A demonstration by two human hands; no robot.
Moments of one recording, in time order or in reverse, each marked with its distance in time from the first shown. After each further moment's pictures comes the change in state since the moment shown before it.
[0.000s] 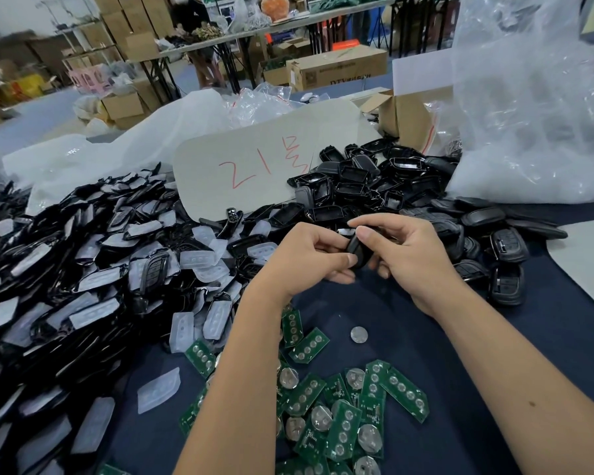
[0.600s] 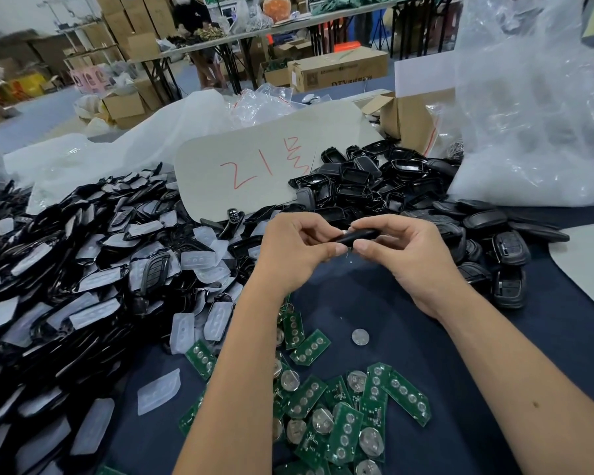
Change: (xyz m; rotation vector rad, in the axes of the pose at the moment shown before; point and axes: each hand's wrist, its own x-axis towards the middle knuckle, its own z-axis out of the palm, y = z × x) left_hand 0.003 -0.003 -0.010 0.159 0.310 0.182; right_hand 0.000 0.002 -0.004 0.039 -0.068 -0.038
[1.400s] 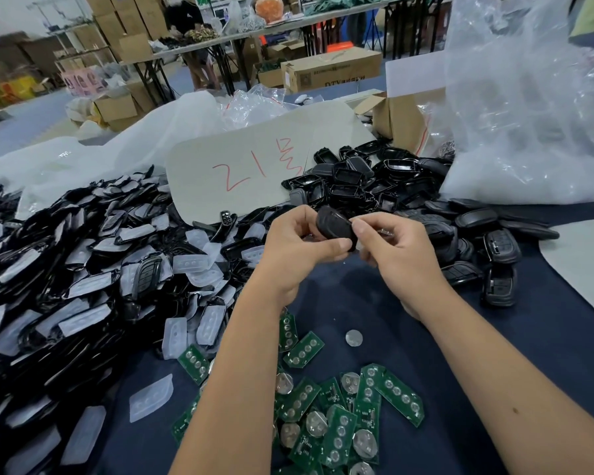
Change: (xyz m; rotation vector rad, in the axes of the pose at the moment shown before) left_hand -0.001 0.005 0.013 -0.357 -0.013 -0.135; right_hand 0.001 0.003 0.010 -0.113 0.142 -0.054
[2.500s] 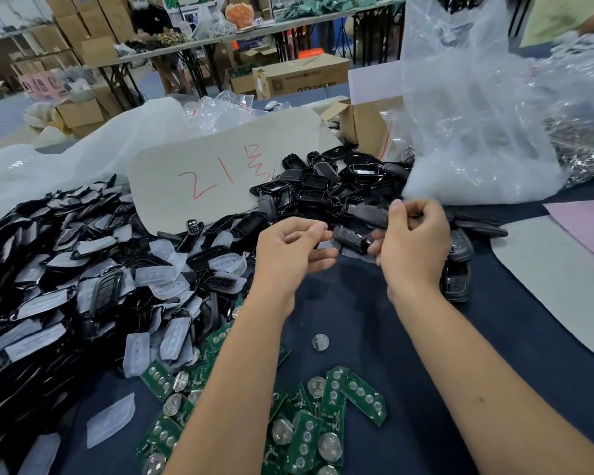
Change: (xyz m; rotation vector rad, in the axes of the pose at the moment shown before) left_hand 0.003 -0.005 0.044 -0.130 0.169 -0.132; right_hand 0.006 -0.015 -0.023 -0.048 0.672 0.105
